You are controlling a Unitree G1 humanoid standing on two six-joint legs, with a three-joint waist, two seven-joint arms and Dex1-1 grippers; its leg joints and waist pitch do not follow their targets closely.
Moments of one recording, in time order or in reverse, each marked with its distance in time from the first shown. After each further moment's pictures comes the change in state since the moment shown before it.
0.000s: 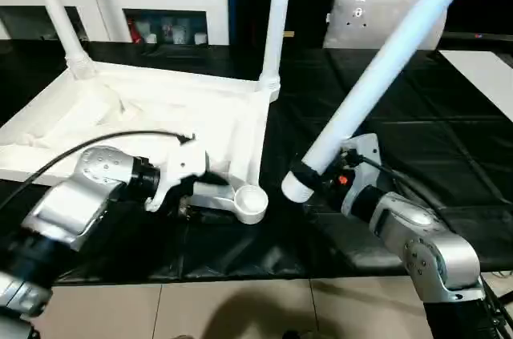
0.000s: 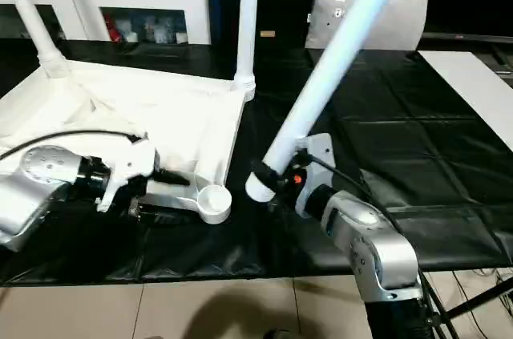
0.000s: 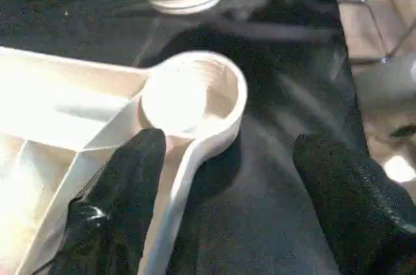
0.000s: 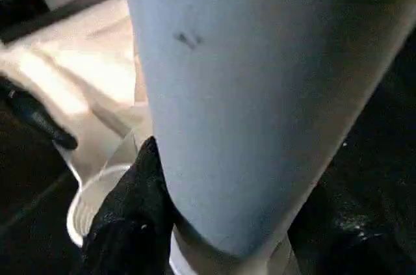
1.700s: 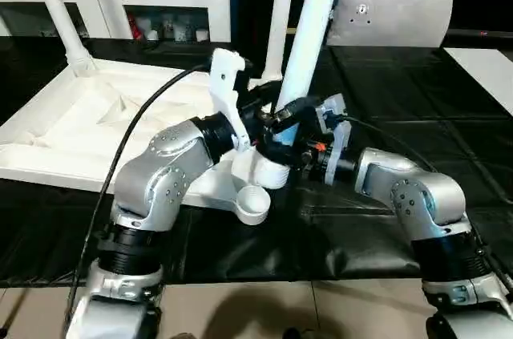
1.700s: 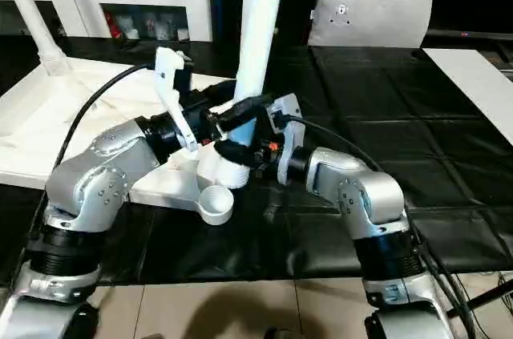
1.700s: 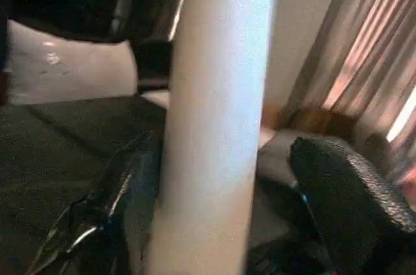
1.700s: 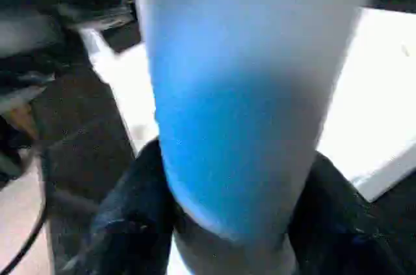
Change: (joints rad) left arm -0.040 -0.627 0.385 -0.342 -0.420 0.481 0.704; right arm -0.316 -0.004 0.043 0.191 0.111 0.134 0.170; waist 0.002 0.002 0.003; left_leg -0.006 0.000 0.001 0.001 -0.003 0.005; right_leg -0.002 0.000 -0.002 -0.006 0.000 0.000
